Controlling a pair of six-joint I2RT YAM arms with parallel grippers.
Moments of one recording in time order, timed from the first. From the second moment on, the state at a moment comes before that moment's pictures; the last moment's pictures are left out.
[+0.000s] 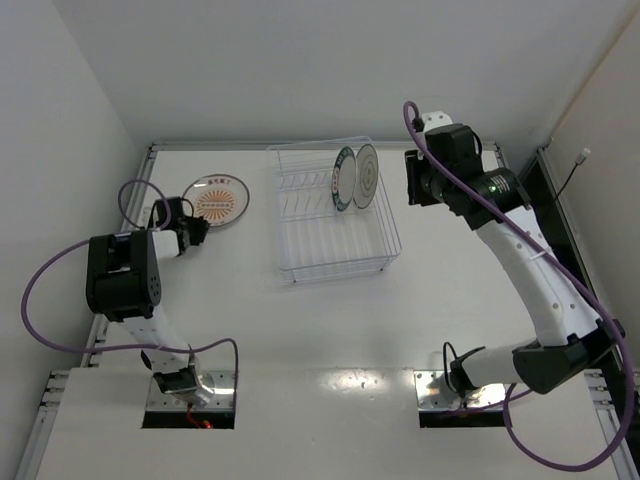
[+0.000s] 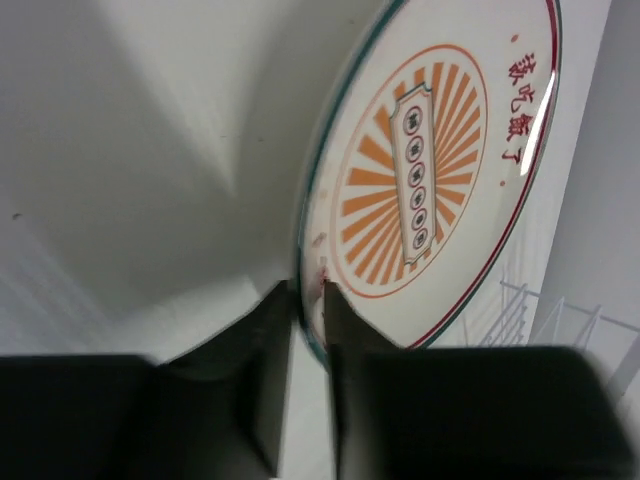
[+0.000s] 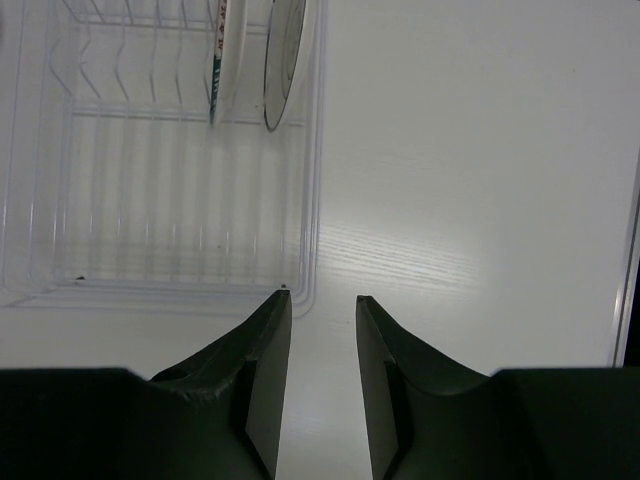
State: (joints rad) left arm 0.19 1.77 0.82 0.21 -0.03 -1.26; right arm 0.43 1.37 1.61 -0.92 0.25 0.12
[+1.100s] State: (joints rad) left arm 0.10 1.54 1.23 0.18 0.23 -1.33; right arm 0.34 1.35 1.58 -0.64 -0.31 0.23
